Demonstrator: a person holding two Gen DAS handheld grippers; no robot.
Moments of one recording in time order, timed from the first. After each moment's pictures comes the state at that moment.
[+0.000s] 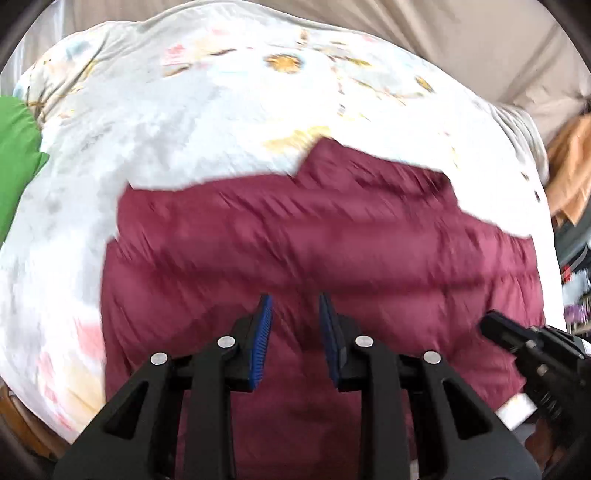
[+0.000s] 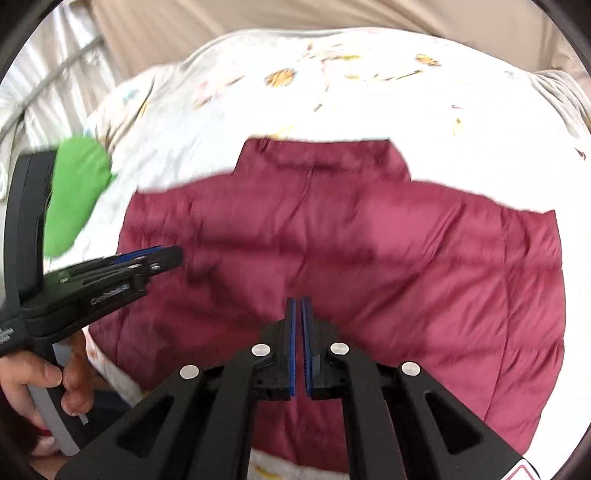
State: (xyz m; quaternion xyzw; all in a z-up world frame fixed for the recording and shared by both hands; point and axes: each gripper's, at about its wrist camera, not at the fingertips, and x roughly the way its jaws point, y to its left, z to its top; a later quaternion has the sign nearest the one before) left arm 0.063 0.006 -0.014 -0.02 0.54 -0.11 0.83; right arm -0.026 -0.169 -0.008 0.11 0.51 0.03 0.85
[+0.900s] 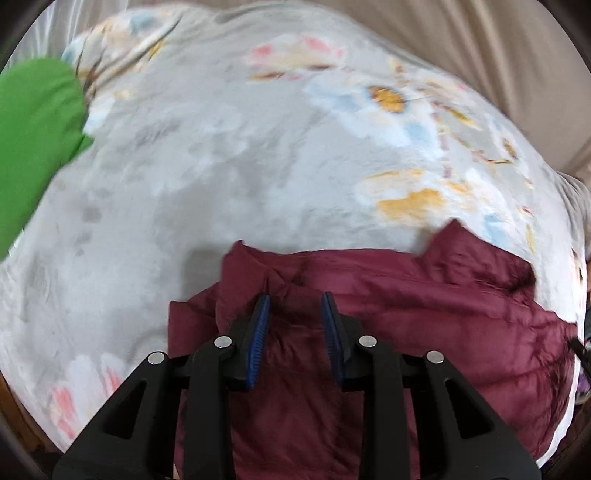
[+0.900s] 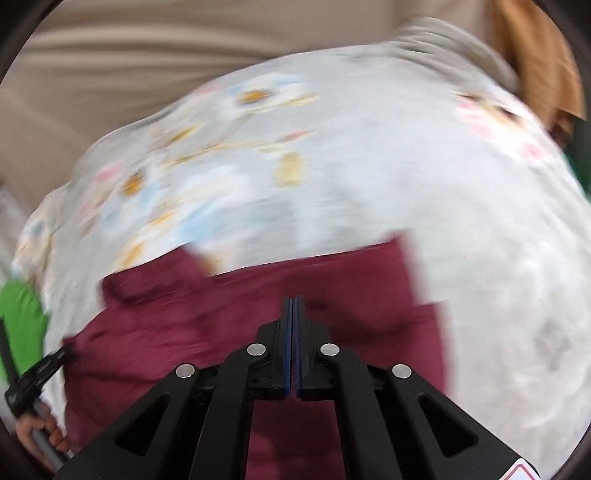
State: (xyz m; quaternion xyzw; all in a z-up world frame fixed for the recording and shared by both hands) left arm 0.128 0.071 -0.044 -0.07 0.53 -0.01 0.85; right arm -0.015 -0.340 -0.032 0.23 0.46 -0.18 0.84
